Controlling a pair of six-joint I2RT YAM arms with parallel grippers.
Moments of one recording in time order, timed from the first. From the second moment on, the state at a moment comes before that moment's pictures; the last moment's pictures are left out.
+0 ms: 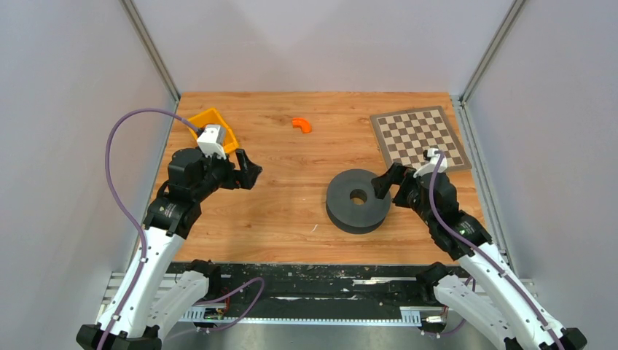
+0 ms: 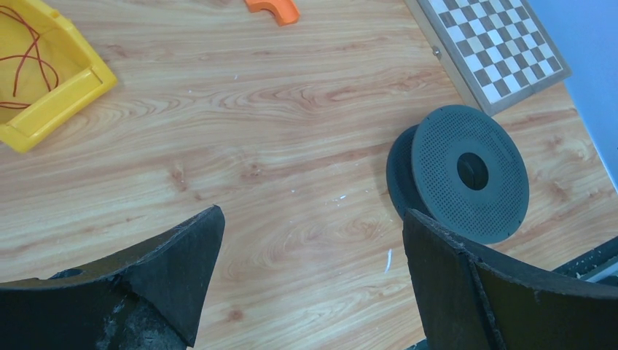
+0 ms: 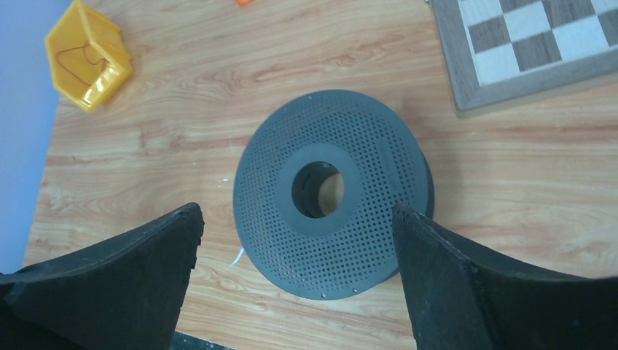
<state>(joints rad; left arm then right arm) -0.27 0.78 0.90 -0.48 0.19 -0.27 0.51 0.67 0.73 -0.46 0.17 0.59</state>
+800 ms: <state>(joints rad) -0.27 0.79 0.90 -0.51 0.14 -0.25 0.20 0.88 0.43 -0.19 -0.14 0.57</state>
